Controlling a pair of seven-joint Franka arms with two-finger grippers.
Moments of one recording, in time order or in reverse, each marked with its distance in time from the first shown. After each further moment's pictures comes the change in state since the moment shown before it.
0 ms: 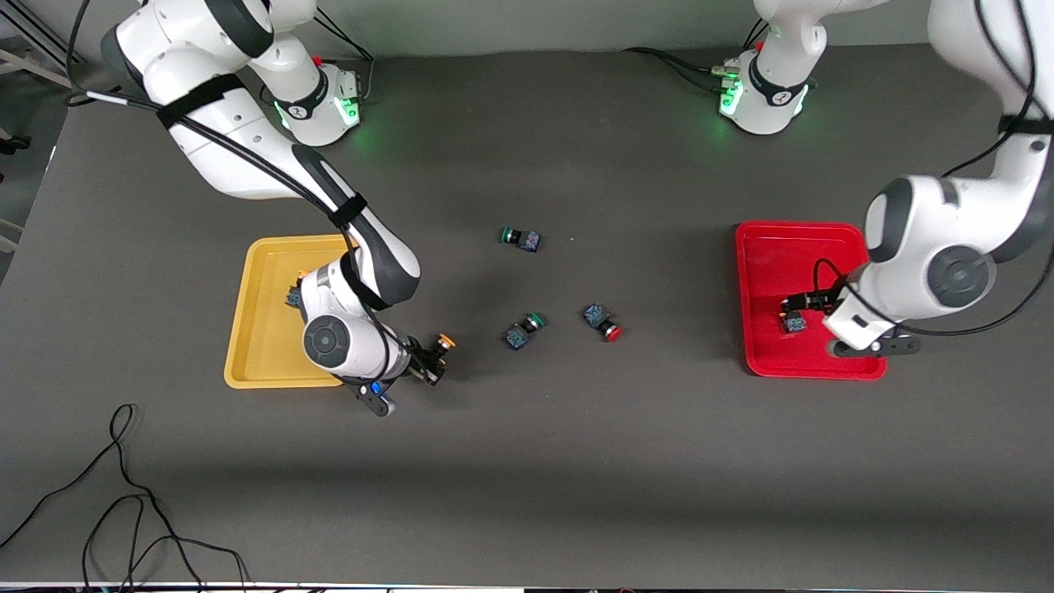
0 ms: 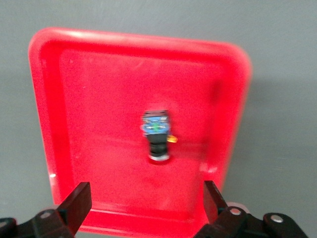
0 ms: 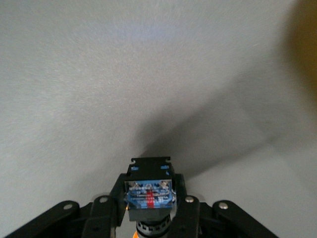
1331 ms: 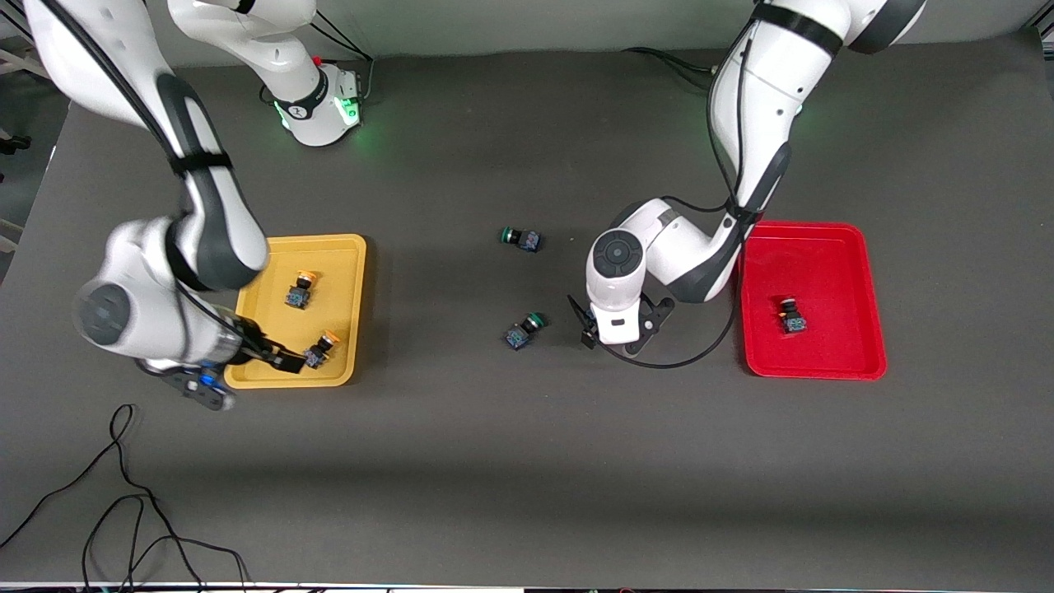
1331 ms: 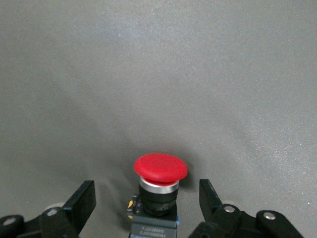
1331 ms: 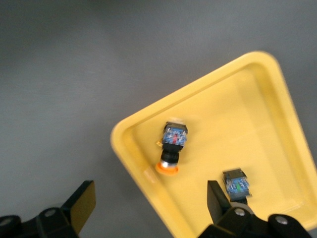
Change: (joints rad) left arm -0.573 0.442 -0.008 0.226 0.207 0.372 -1.472; right arm -0.048 -0.419 -0.291 -0.151 0.062 -0.241 -0.521
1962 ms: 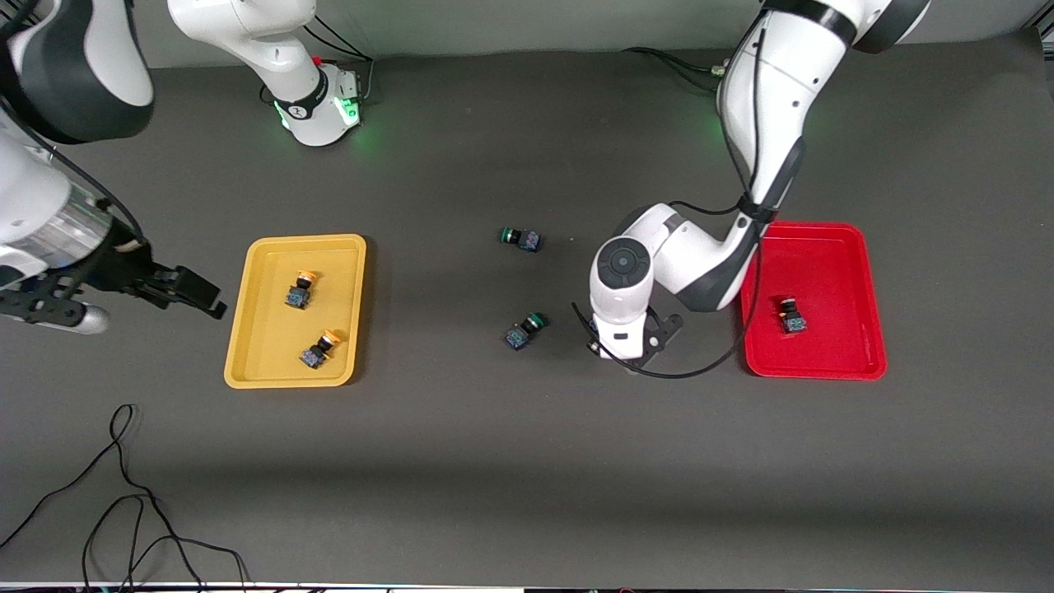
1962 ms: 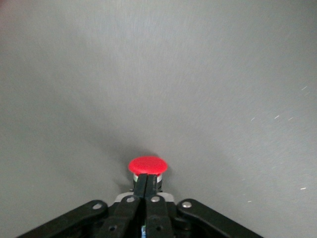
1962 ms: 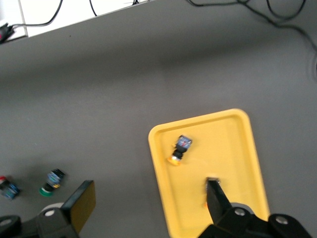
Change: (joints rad) left arm 0.026 -0.025 0.009 0.137 -0.018 -0.144 0.155; right arm 0.005 -0.280 -0.043 0.029 -0.001 -0.087 -0.329
